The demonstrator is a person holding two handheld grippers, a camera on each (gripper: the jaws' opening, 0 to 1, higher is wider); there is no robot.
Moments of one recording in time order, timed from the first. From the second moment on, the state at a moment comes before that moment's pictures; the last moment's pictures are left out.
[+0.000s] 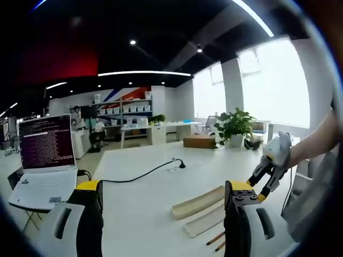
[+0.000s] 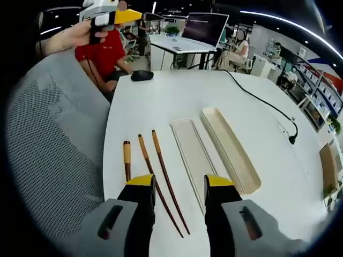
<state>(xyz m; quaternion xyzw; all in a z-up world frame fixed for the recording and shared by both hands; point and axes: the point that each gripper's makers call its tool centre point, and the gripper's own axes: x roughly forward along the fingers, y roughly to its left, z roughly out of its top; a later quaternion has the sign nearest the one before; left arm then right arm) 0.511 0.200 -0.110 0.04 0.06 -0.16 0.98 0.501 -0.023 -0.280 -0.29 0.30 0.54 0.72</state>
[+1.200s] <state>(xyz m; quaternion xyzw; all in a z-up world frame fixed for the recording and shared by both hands) 0.511 0.198 -0.114 0.05 0.07 -0.17 0.98 0.495 -0.007 -0.349 -0.37 0.35 0.59 0.62</state>
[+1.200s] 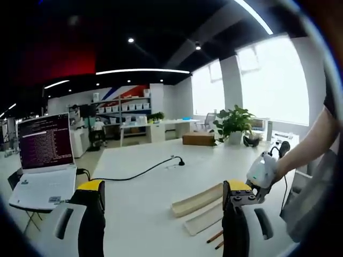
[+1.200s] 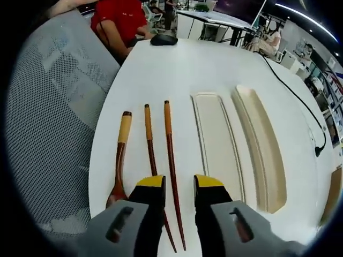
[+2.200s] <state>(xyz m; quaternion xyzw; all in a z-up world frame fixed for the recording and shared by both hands) 0.512 0.197 -0.114 0.05 0.07 -0.17 0.98 0.487 0.005 -0.361 -0.38 0.37 0.61 0.58</state>
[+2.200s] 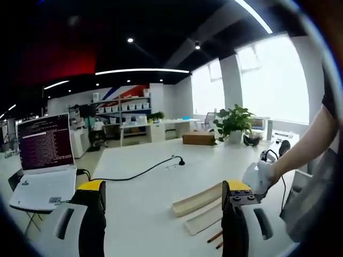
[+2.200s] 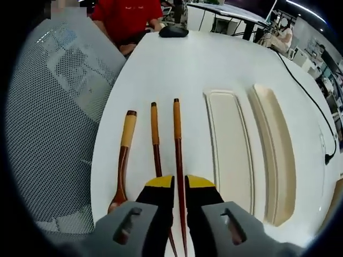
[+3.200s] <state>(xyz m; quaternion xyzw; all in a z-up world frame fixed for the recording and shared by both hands) 0.511 0.198 -0.113 0.05 0.07 -0.17 0.98 0.489 0.006 -0.361 -0.40 0.41 0.59 0.56</state>
